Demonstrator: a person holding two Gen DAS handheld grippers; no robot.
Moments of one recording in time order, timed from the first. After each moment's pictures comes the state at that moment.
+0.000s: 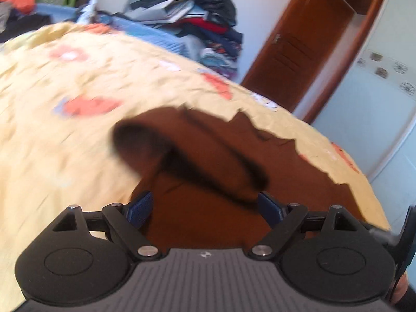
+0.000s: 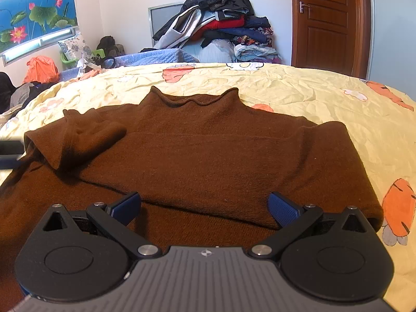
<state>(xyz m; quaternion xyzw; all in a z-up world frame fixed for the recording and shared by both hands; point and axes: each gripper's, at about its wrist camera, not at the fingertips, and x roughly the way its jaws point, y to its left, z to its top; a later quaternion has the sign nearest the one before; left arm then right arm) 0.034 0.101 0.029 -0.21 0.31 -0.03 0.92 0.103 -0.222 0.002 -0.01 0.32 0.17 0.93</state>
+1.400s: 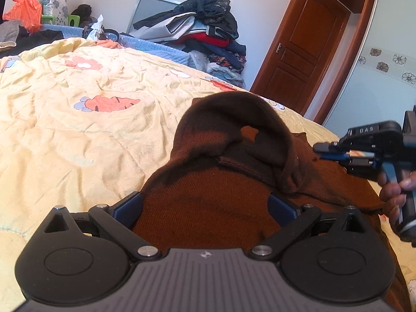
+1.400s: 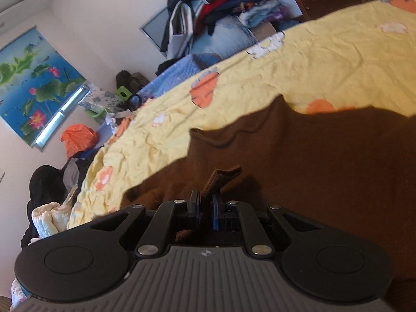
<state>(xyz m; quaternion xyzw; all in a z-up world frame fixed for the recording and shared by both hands) 0.008 0.092 0.009 -0.17 0.28 -0.02 0.95 0.179 -0.229 0.024 0.26 0.40 0.24 0.85</state>
